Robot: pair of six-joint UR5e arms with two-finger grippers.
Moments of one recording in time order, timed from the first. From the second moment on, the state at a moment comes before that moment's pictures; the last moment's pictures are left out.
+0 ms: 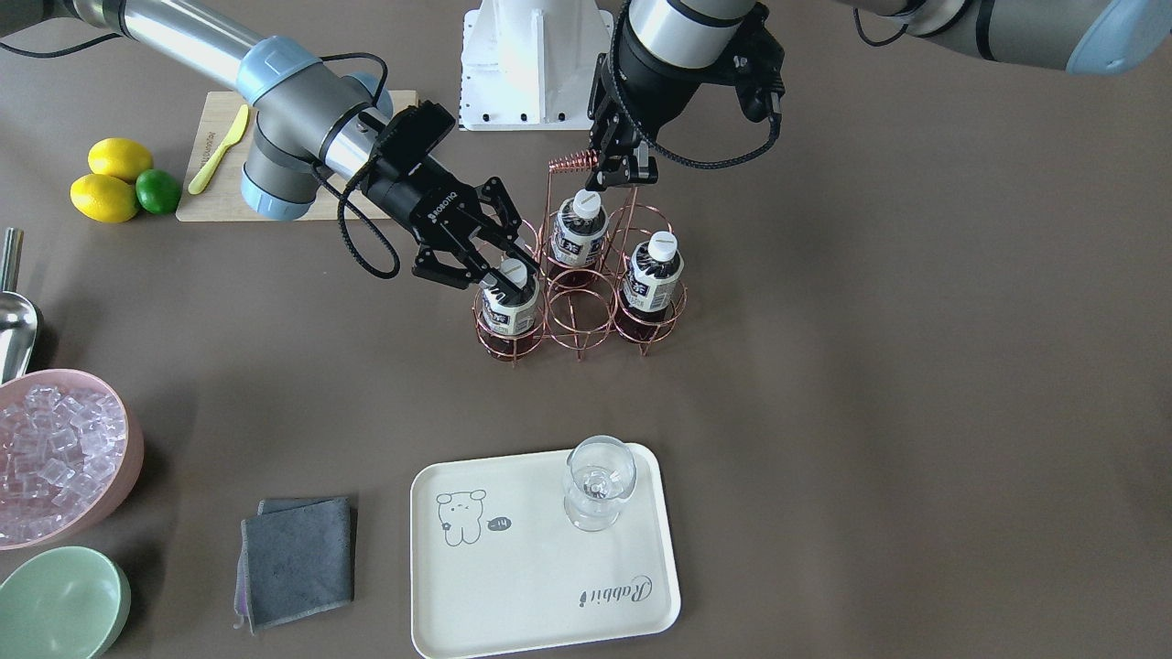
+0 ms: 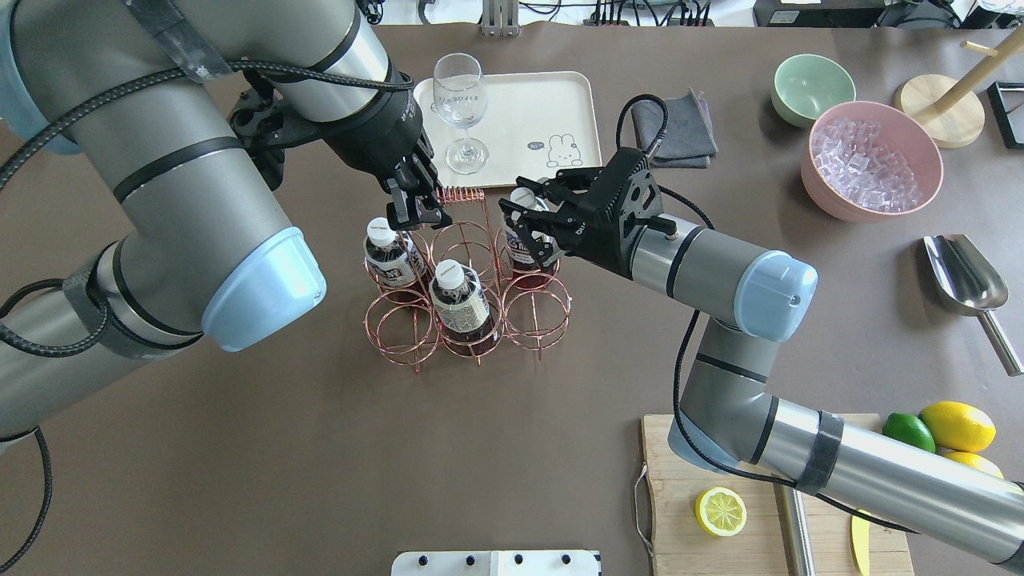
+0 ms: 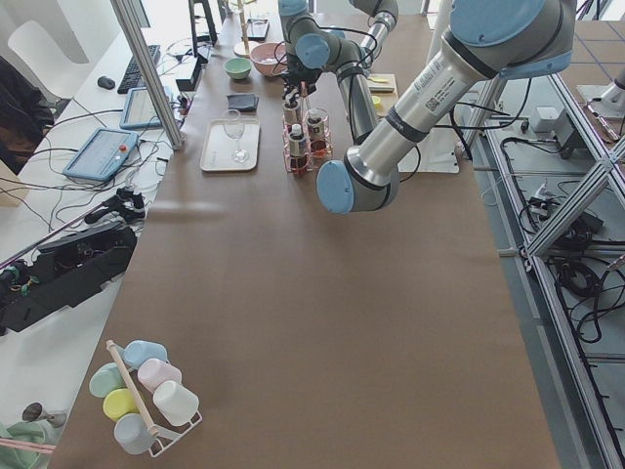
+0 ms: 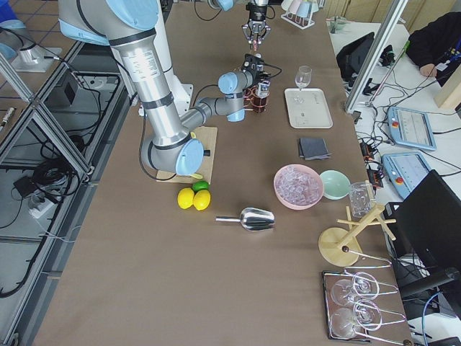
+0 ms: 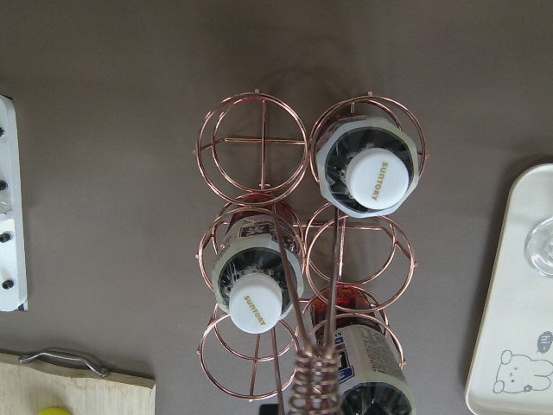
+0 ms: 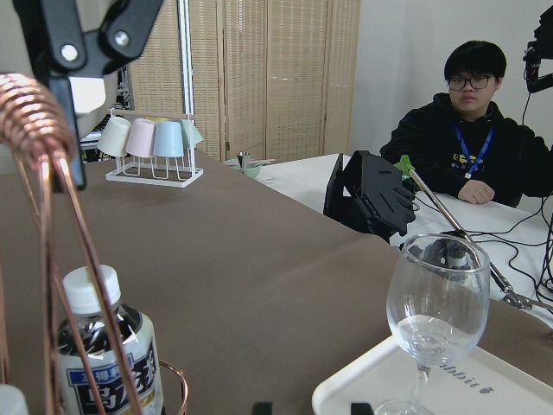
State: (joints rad) left arm -0.78 -2.42 -1.87 -1.34 -2.26 -2.84; right arm 0.51 -1.07 1.53 -0.19 1.46 0.38
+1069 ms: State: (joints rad) left arm -0.78 -2.42 -1.87 -1.34 -2.26 -2.84; right arm 0.55 -1.09 1.78 -0.42 1.47 0.39
